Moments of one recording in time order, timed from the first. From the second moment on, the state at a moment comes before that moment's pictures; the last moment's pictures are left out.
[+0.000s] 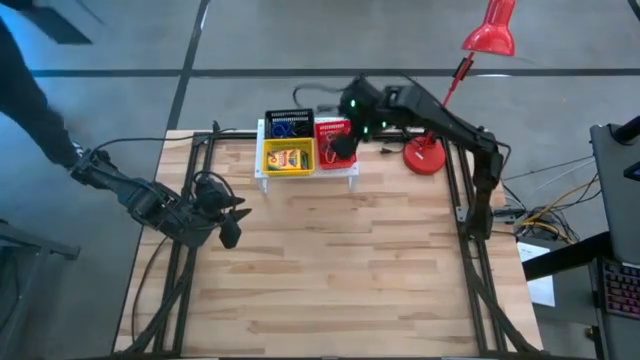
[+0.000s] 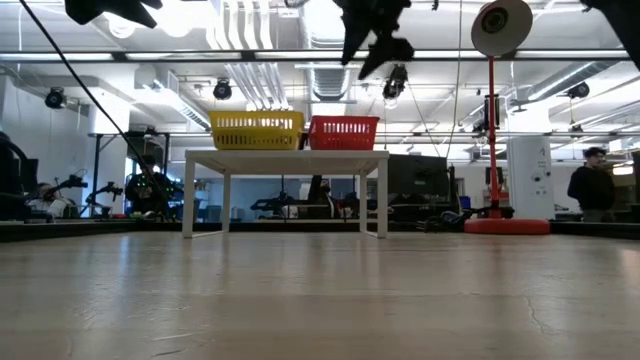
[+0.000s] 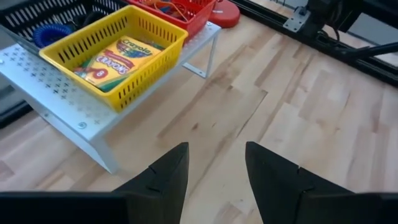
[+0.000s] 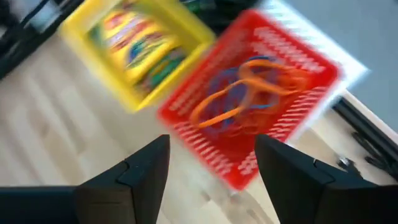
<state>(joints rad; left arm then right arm) -0.52 0.98 1.09 -1.06 -0.77 -0.94 -0.39 1.90 2.19 -1.30 0.00 0.41</state>
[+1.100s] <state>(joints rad) -0.52 0.98 1.09 -1.01 -0.80 -0.89 0.28 1.05 1.06 -0.56 0.03 0.59</state>
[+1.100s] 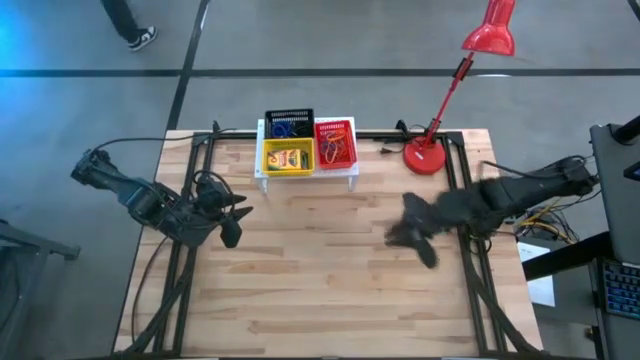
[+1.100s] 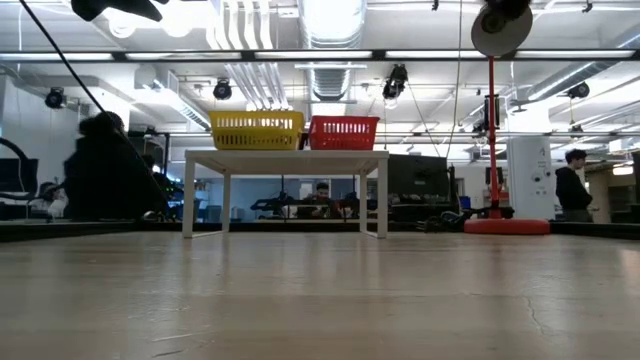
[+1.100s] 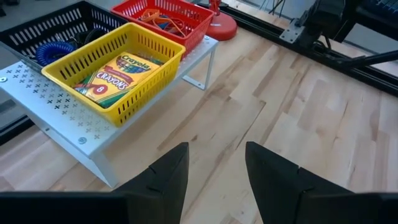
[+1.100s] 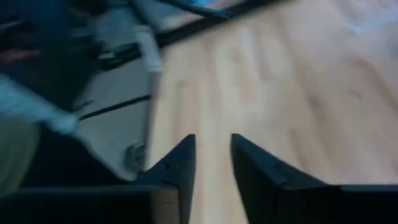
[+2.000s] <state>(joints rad) -0.52 1.01 1.09 -0.90 -0.79 -0.99 0.32 0.07 0.16 -0.04 -0.10 0.29</state>
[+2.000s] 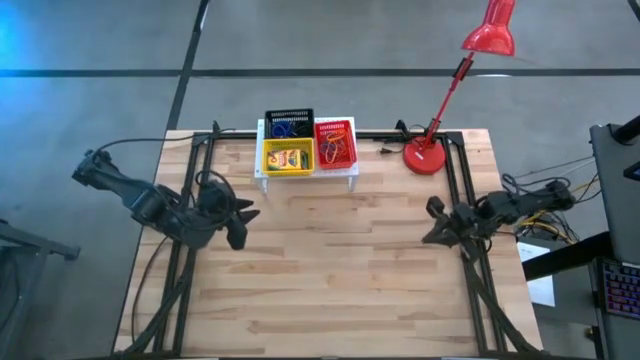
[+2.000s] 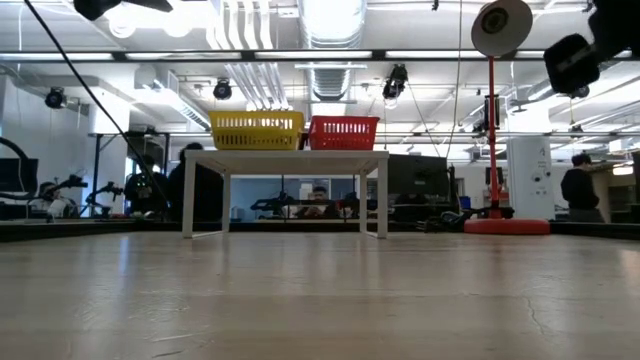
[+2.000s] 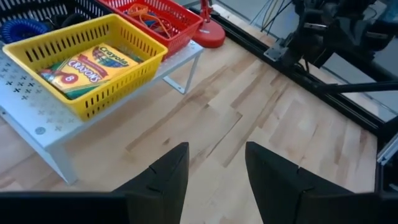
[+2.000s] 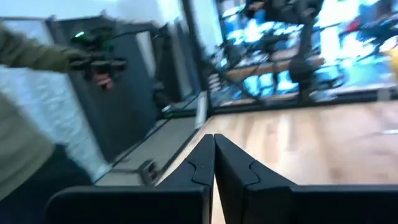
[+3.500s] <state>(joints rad) -0.51 1.04 1.06 -0.75 -0.79 -0.80 -0.02 0.02 0.01 0.03 -0.13 0.23</state>
